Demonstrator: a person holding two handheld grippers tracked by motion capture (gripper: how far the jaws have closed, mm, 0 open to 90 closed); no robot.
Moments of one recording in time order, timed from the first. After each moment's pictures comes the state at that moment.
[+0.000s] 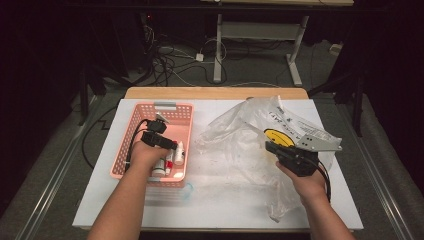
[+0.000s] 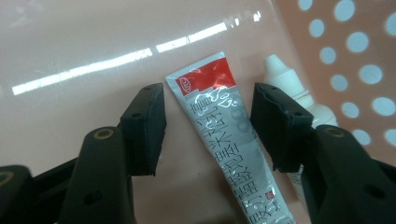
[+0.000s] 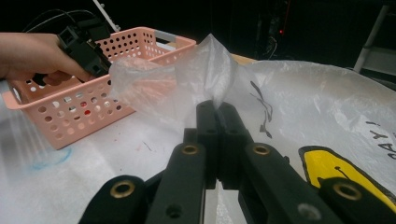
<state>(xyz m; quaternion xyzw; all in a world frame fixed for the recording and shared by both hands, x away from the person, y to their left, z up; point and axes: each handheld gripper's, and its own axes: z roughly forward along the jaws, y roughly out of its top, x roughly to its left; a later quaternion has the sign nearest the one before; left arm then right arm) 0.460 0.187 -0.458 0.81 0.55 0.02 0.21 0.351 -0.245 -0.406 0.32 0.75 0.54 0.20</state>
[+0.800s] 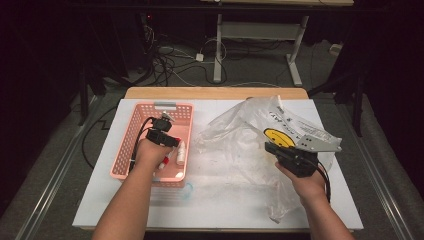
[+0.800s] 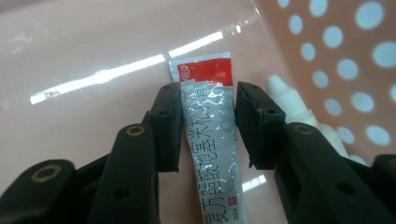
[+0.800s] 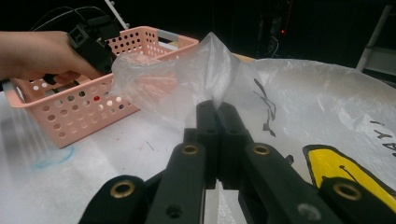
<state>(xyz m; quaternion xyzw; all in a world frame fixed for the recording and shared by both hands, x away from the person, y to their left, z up) 0.467 0.173 -0.455 0.81 0.54 0.05 0.21 0.349 -0.244 -0.406 0.32 0.75 0.54 0.20</state>
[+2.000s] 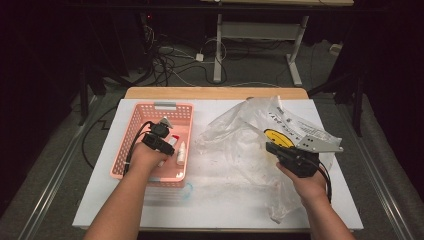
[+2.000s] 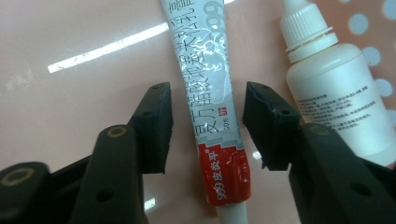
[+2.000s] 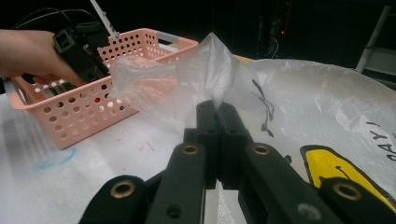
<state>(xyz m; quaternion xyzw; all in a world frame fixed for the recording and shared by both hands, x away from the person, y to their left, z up) 0.448 0.176 -0.452 0.84 0.53 0.04 0.13 0.348 -0.246 -0.406 0.32 0.75 0.54 0.20</state>
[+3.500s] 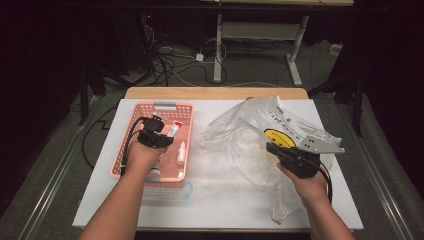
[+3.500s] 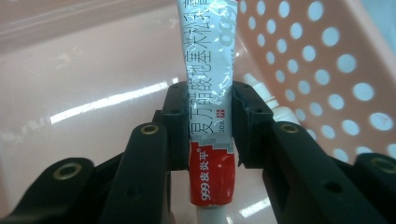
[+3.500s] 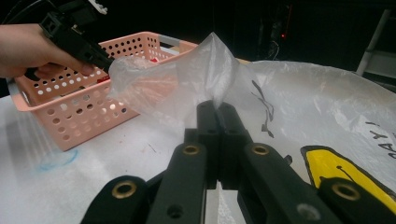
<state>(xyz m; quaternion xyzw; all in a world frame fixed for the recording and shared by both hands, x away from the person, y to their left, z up) 0.434 0.185 -0.426 0.80 0.53 0.09 0.26 0.346 -0.247 -0.405 0.32 0.75 0.55 0.20</state>
